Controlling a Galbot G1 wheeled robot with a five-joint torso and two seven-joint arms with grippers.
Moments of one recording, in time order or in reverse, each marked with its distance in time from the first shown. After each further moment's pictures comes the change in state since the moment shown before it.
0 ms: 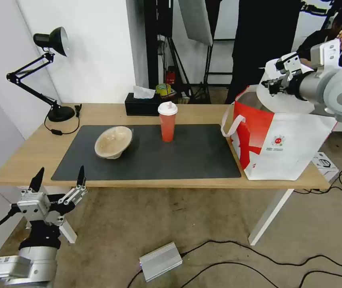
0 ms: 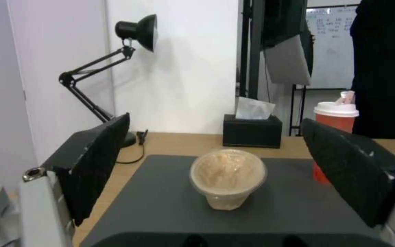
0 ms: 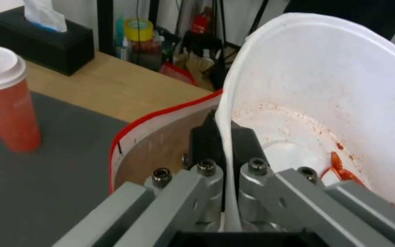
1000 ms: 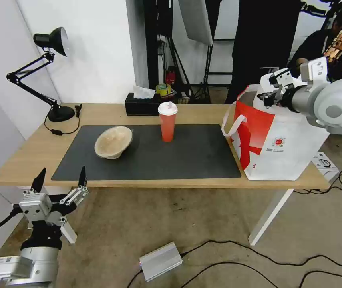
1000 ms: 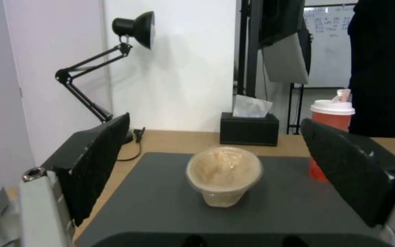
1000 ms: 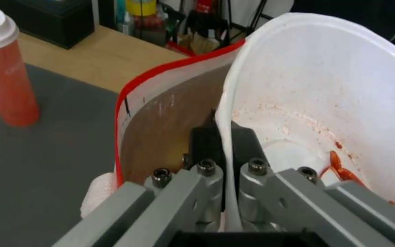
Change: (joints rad) left arm 0.003 -0.002 0.013 0.001 0.005 0.000 0.000; right arm -0.101 0.009 0.032 -0.003 -0.018 0.000 0.005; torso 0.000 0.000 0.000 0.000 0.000
